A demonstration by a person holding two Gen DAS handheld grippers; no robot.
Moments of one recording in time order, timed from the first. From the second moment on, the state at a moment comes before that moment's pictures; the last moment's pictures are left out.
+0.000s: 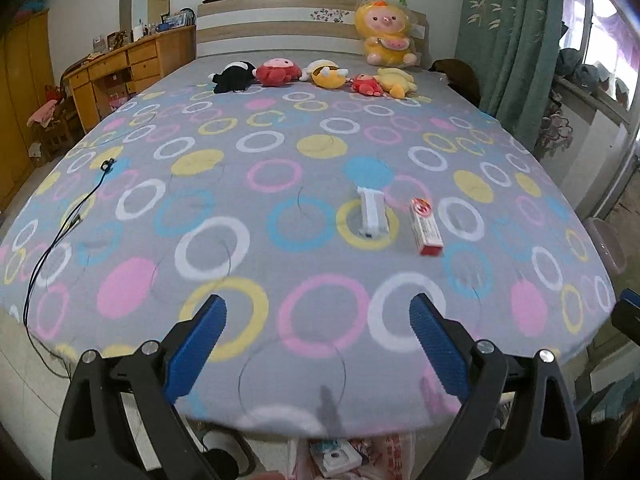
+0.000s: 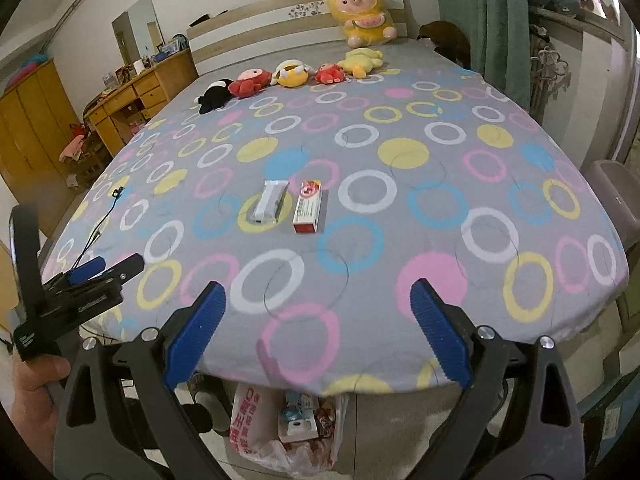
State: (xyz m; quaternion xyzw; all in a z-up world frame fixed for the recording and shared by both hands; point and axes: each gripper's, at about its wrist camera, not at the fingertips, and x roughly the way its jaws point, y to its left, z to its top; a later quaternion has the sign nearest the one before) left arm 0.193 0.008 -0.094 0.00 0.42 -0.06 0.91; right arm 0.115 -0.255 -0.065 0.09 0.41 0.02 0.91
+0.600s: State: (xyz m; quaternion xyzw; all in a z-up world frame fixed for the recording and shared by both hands) left arm 0.341 -0.040 -0.154 0.00 0.47 -0.06 0.88; right arm 0.238 -0.227 -0.120 0.04 0.46 0.02 0.89
